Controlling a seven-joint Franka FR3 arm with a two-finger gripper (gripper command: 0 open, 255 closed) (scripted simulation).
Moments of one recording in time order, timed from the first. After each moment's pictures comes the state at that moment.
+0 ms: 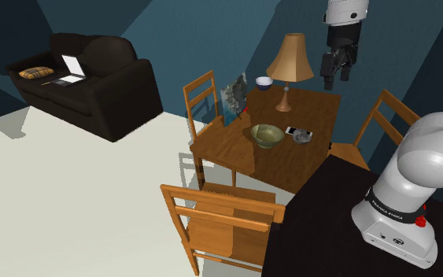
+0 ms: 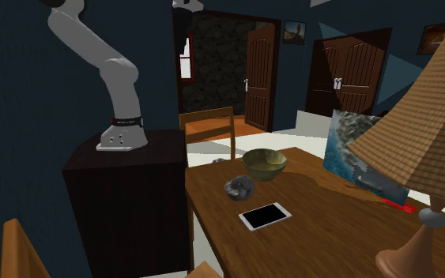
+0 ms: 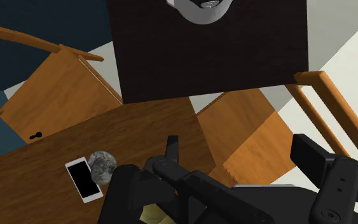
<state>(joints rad) -0.02 -0.81 -0.05 -2.39 -0.05 1.42 0.06</state>
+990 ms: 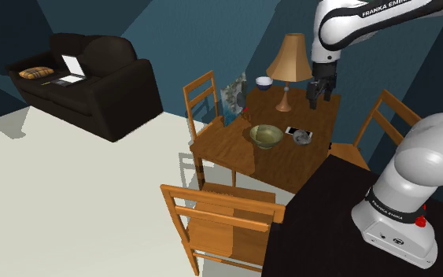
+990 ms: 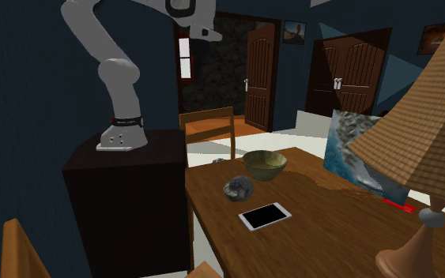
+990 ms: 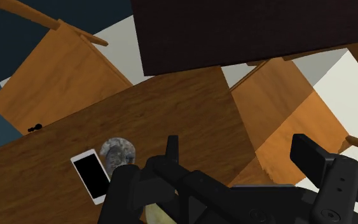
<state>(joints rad) -0.08 -0.56 -0.23 -2.53 -0.17 1.85 -0.07</state>
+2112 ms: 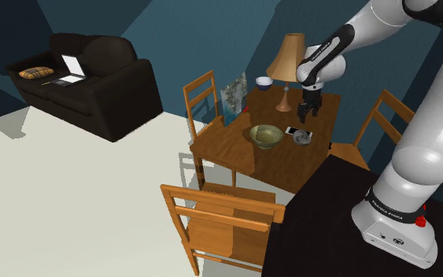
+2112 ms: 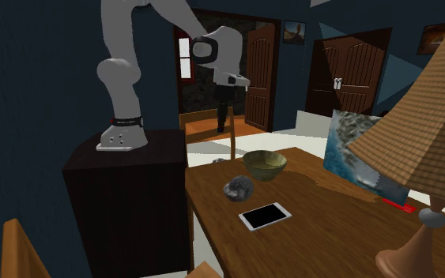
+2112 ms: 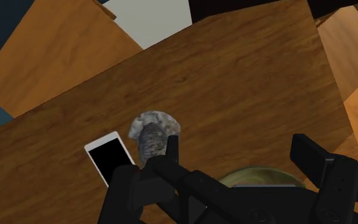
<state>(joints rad) -0.13 0.07 -0.43 -2.38 -0.06 2.36 -0.34</state>
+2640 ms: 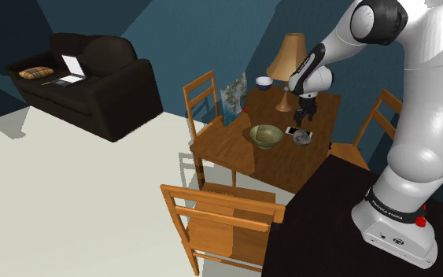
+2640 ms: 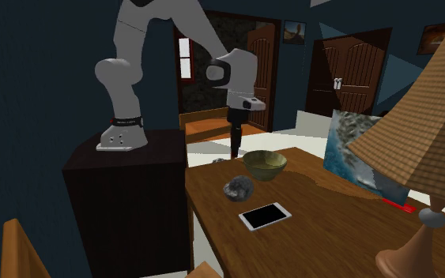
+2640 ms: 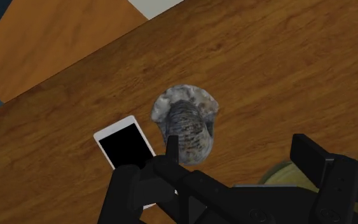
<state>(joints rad) -0.23 0.39 -0.39 -2.17 0.12 2.46 -0.51</state>
